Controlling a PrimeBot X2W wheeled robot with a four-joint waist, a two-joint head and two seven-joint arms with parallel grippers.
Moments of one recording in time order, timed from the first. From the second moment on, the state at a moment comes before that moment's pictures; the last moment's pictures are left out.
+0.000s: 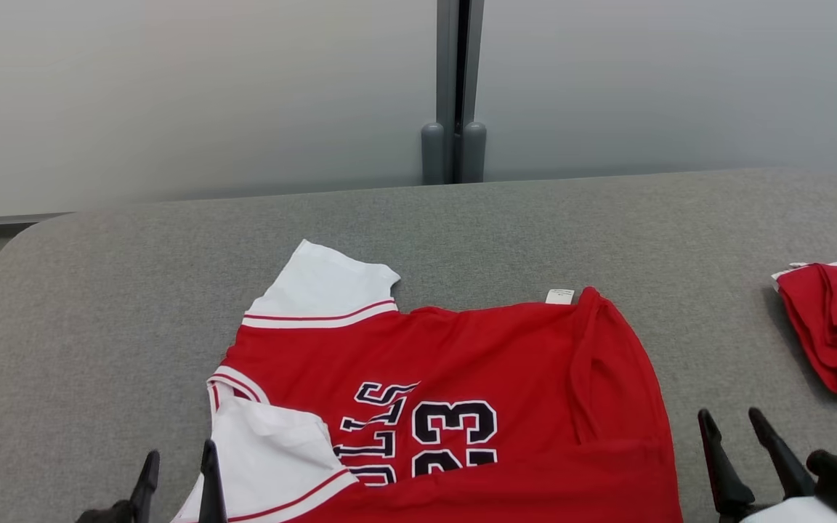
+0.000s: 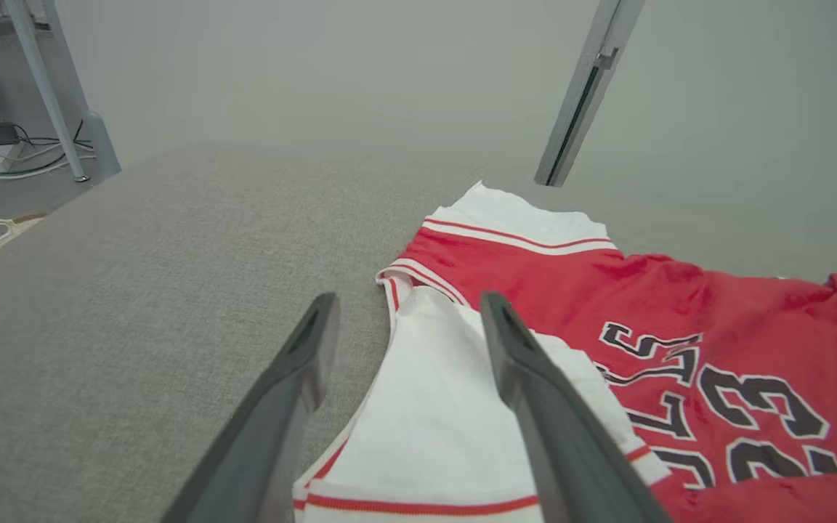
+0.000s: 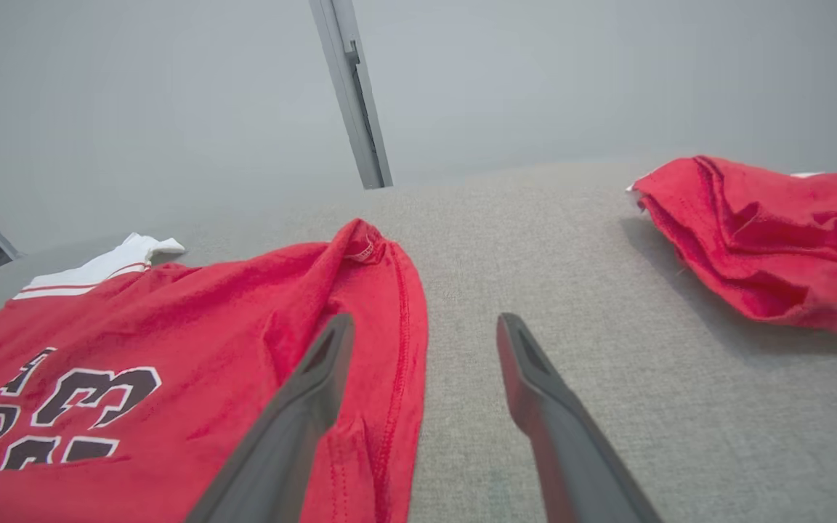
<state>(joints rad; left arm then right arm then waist) 0.20 0.12 -0.11 0.11 -0.38 0.15 -0.16 0.02 -0.25 0.19 0.41 0.45 0.13 -0.24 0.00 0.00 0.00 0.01</state>
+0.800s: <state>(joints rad) 0.12 0.18 -0.16 0.01 -0.27 0.17 -0.17 0.14 -0.15 0.05 -0.06 0.27 0.13 -0.03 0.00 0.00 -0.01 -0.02</state>
